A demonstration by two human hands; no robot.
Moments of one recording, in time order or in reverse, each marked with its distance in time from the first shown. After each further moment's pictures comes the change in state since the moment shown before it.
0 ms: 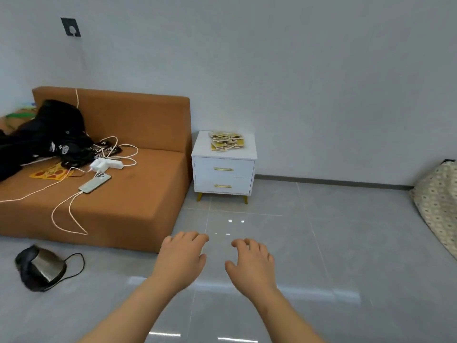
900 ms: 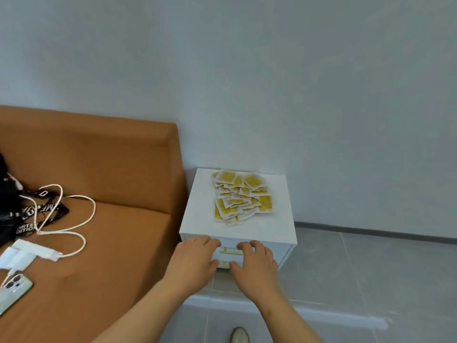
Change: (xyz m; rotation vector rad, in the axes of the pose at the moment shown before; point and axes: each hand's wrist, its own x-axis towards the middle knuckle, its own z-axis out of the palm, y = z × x) left_hand 0.673 -0.161 -0.042 -0.089 -0.117 0.030; right_hand 0.685 -0.048 -0.124 0.080 -0.092 0.058
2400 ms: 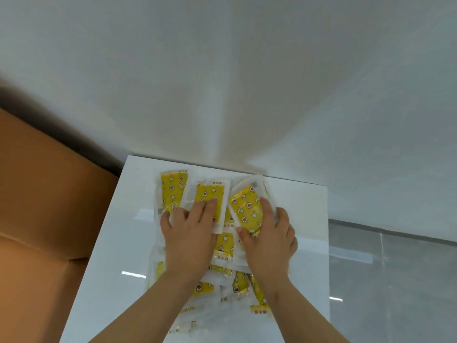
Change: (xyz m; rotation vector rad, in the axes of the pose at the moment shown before) left_hand 0.459 -0.050 0.153 0.079 0.166 -0.260; right_hand 0.478 0.125 0.018 0.065 0.008 0.256
